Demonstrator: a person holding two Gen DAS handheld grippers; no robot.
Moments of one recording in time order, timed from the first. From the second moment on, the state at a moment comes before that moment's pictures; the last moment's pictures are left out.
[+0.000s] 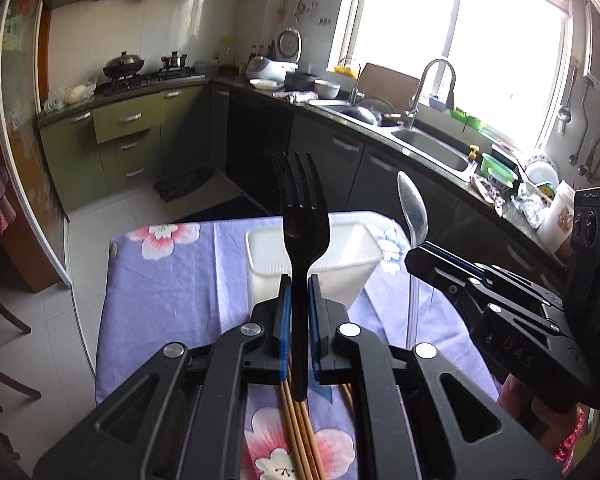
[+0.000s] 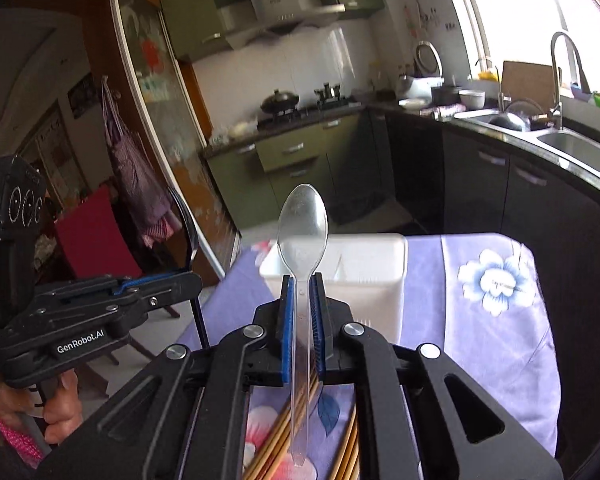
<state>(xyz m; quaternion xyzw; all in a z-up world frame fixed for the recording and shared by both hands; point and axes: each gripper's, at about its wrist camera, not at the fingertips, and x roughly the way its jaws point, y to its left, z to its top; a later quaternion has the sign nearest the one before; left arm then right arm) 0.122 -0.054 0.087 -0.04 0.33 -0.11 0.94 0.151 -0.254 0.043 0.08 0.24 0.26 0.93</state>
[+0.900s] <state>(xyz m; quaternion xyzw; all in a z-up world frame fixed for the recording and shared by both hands) 0.202 -0.090 0.036 -0.01 0.29 -0.06 0.96 0.241 -0.243 -0.003 0.00 0.16 0.20 0.97</state>
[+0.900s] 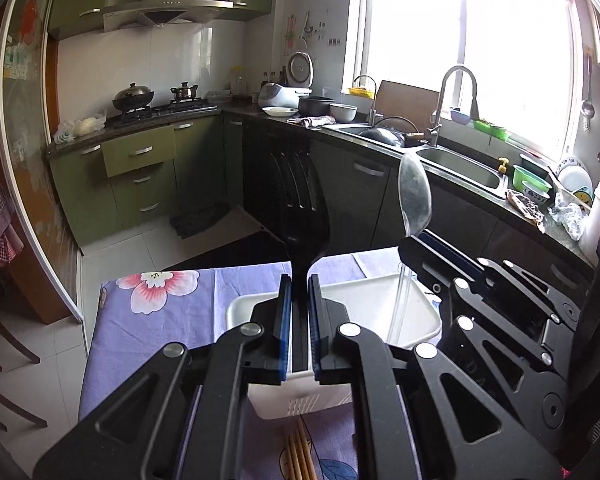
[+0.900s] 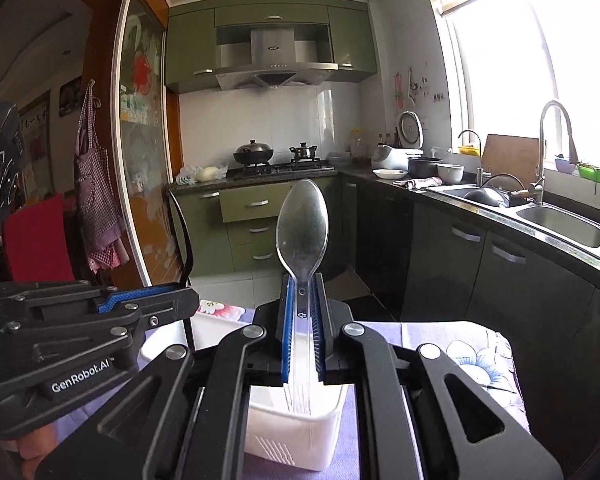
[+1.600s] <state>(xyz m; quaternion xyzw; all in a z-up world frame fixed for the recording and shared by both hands) 0.177 -0.088 0.032 0.01 0.30 -0.06 0.95 0.194 -0.250 -0.011 -0.01 0.18 0.21 0.96</state>
